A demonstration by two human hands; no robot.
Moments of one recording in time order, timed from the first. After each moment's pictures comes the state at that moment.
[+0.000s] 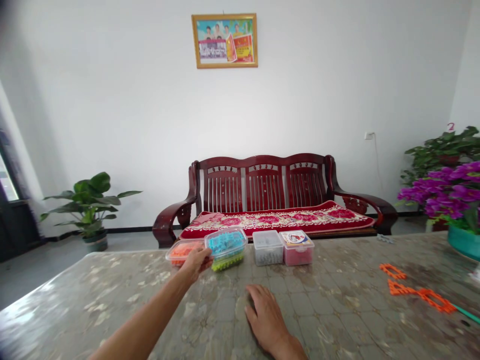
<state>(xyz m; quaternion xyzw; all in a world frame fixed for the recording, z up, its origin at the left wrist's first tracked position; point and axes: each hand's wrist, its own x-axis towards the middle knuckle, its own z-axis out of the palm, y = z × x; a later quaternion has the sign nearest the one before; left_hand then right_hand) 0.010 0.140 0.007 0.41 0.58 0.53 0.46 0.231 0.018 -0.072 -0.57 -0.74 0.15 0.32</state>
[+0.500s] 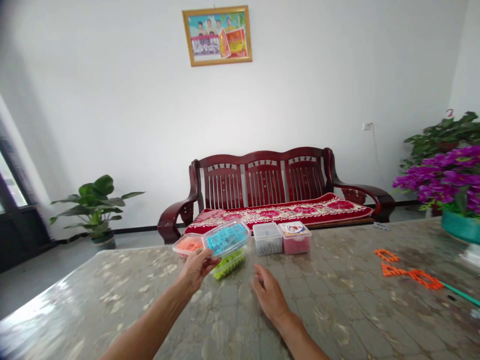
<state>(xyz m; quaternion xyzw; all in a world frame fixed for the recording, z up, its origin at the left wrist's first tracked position) 0.025 0.070 0.030 0.32 0.49 0.58 0.57 0.240 0.030 -0.083 -0.52 -0.62 0.31 0.50</state>
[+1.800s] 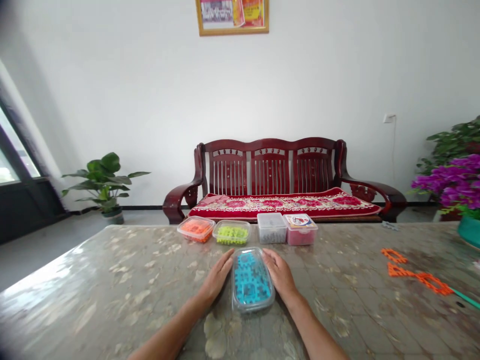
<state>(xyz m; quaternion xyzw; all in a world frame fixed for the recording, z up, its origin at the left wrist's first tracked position) 0.037 0.050 -0.064 0.67 0.50 0.39 0.39 0.266 0.048 -0.075 -0.51 -0.57 0.34 0.55</state>
